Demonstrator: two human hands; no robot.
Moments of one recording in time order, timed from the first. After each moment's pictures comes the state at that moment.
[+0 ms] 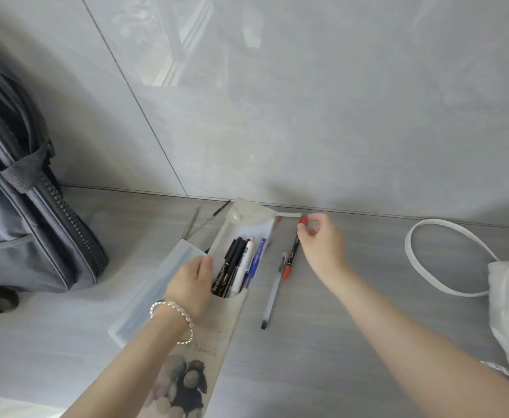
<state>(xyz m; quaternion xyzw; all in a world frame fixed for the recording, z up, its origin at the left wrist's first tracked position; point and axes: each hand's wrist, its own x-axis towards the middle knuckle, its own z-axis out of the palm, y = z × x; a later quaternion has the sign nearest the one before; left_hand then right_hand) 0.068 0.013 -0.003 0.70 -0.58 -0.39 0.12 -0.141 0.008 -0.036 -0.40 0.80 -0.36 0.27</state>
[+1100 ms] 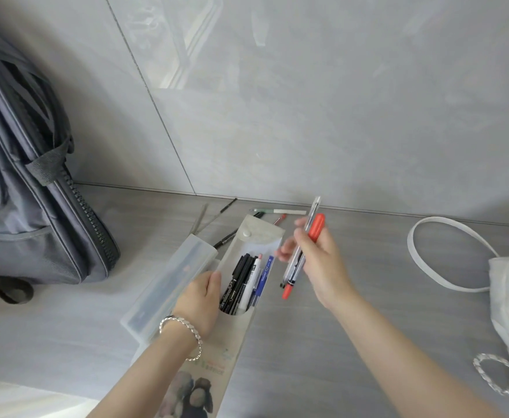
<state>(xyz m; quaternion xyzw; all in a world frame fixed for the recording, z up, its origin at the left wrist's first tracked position) 0.080 0.043 -0.007 0.69 -0.58 -0.42 0.10 -0.102 0.048 0.011 -0.27 0.58 -0.55 0.54</state>
